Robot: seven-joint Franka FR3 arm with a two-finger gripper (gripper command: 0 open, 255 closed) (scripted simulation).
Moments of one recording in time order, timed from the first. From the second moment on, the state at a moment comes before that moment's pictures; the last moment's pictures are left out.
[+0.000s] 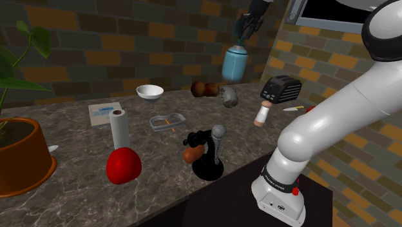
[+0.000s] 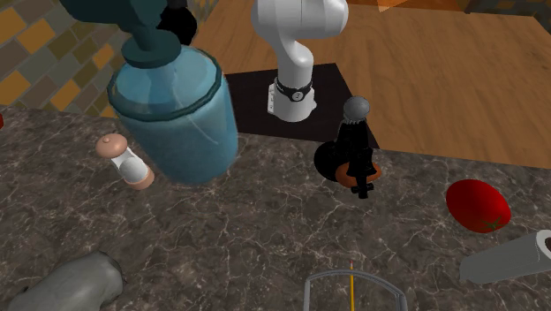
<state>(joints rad) -0.14 -0.42 -0.32 -1.81 -0.09 1.71 -0.16</state>
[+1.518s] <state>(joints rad) -0.09 -0.53 -0.07 -1.76 -0.08 1.53 0.12</state>
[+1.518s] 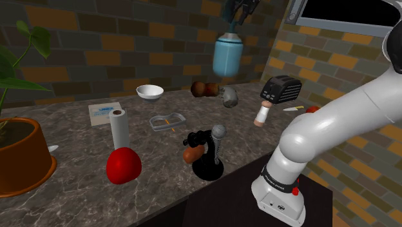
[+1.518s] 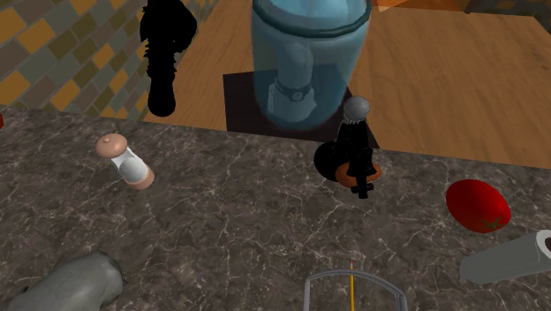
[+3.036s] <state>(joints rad) -0.01 -0.45 0.45 -1.63 -0.01 1.44 0.71</state>
